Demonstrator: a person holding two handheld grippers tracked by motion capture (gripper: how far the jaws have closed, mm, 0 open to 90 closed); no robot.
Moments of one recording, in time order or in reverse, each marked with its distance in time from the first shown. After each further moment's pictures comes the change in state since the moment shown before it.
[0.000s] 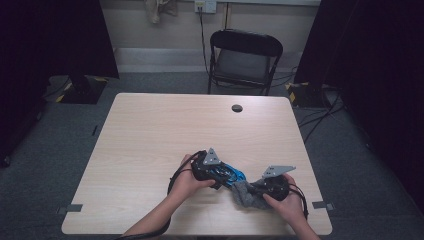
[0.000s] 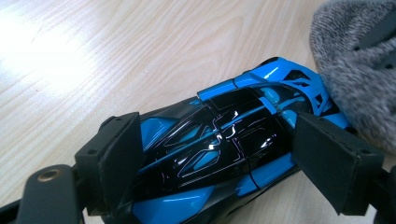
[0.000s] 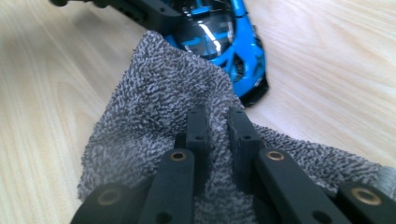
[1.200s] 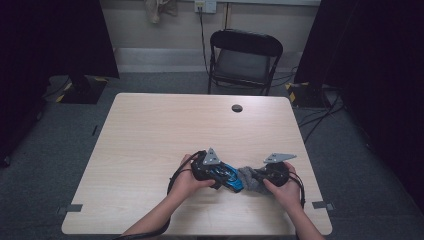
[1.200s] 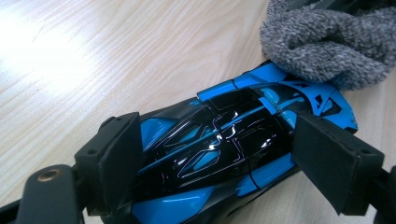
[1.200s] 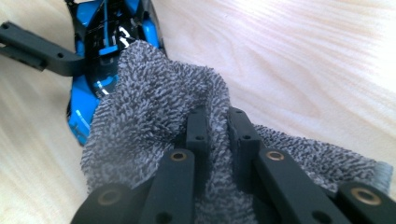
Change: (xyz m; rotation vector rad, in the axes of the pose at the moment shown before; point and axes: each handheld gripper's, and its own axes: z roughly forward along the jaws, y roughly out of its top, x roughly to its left) left arm 0.000 -0.001 0.000 -0.009 0.001 -0.010; right arm -0.032 0.019 0.009 -0.023 -0.138 0.058
